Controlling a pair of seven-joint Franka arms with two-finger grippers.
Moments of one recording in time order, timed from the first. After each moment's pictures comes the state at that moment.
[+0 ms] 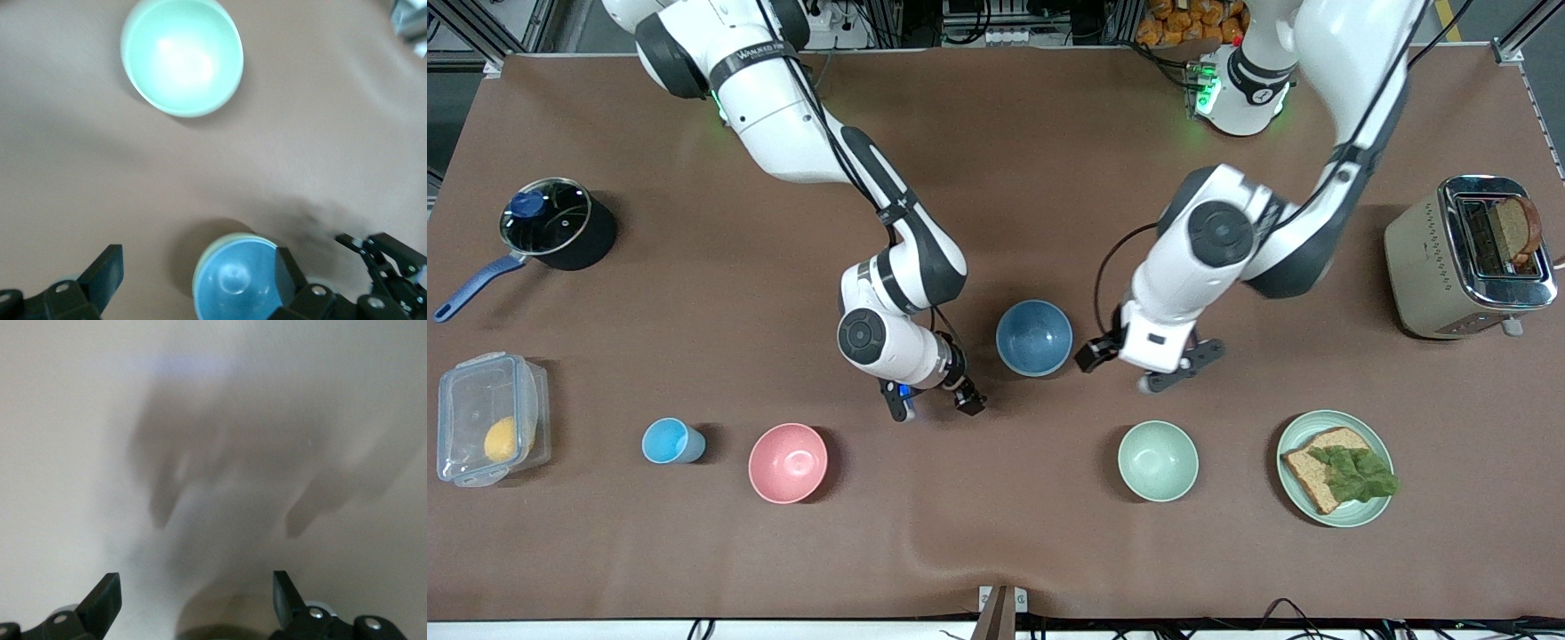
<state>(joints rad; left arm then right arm) -0.07 0.42 -0.46 -1.63 0.15 2.17 -1.06 0.61 0.91 -0.08 -1.29 0.48 2.29 1.38</state>
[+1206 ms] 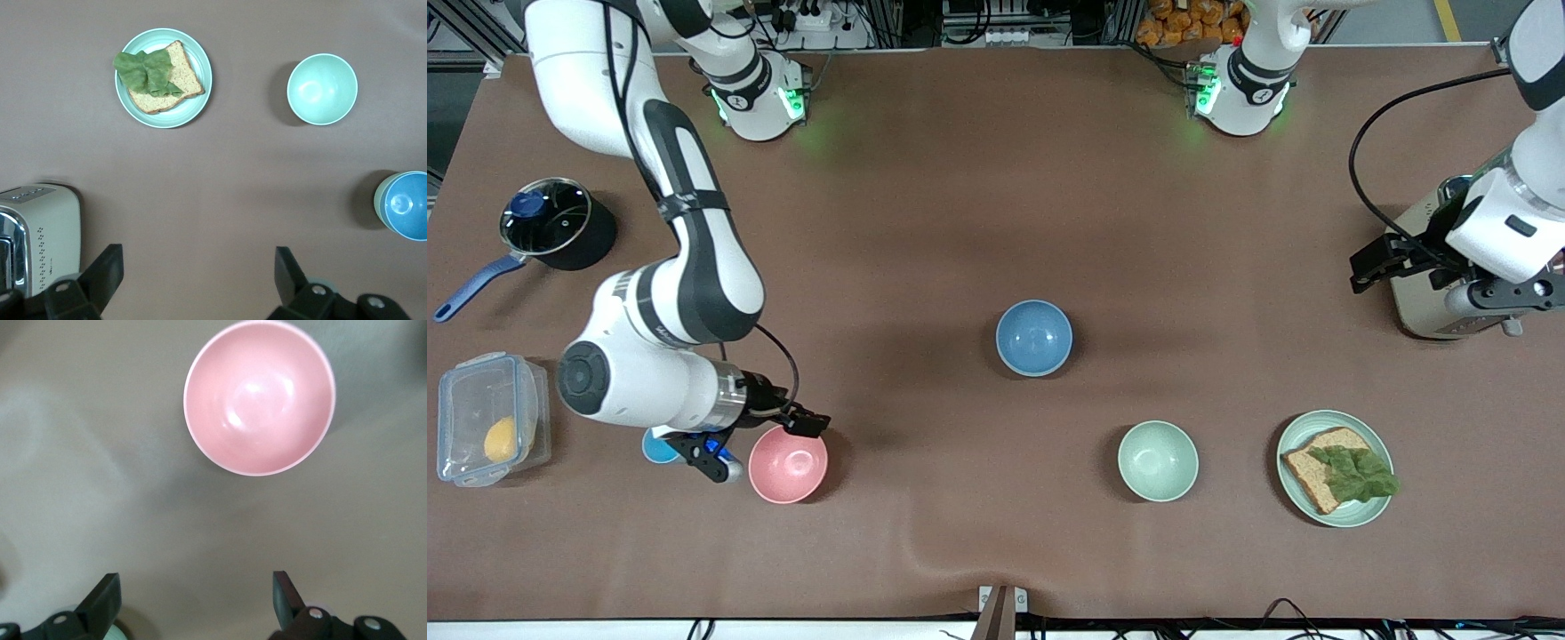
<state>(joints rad) -0.07 0.11 -0.05 -1.51 0.01 1.65 -0.16 0.27 0.67 -0.09 -1.28 0.36 1.90 0.54</state>
